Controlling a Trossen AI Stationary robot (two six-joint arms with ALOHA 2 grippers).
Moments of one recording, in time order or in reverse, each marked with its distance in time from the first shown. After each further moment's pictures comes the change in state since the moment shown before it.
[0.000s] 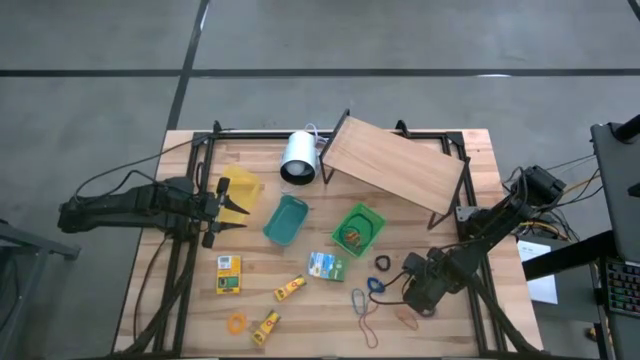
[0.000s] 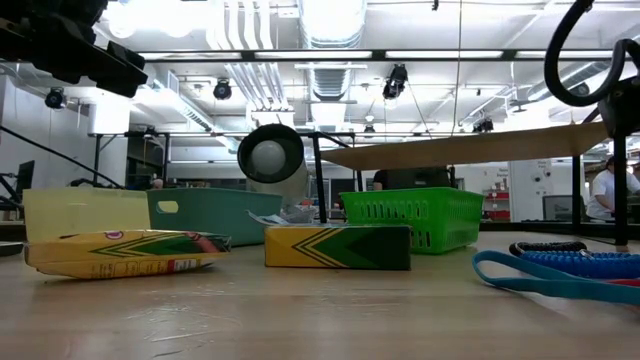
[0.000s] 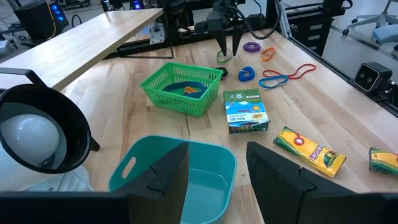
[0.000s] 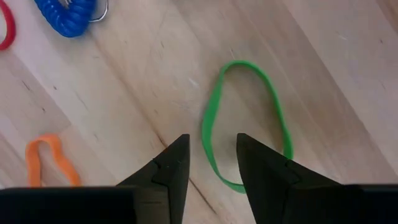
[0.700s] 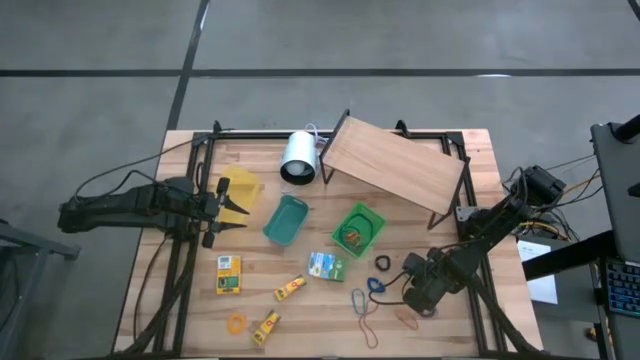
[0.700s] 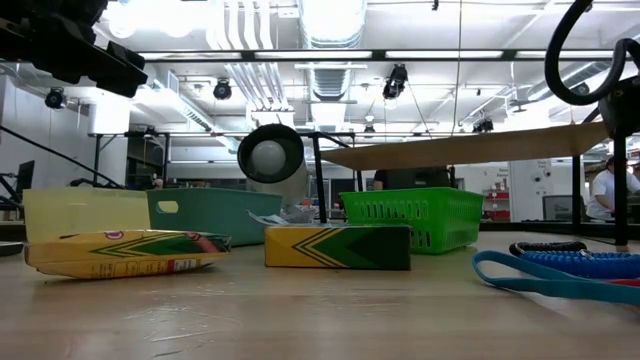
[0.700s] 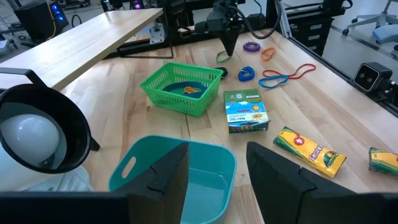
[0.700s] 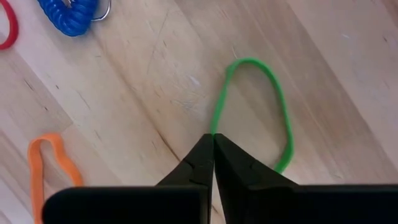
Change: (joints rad) left arm 0.000 0.000 0.000 0.000 0.000 0.000; right arm 0.000 0.000 0.000 0.007 -0.002 0.001
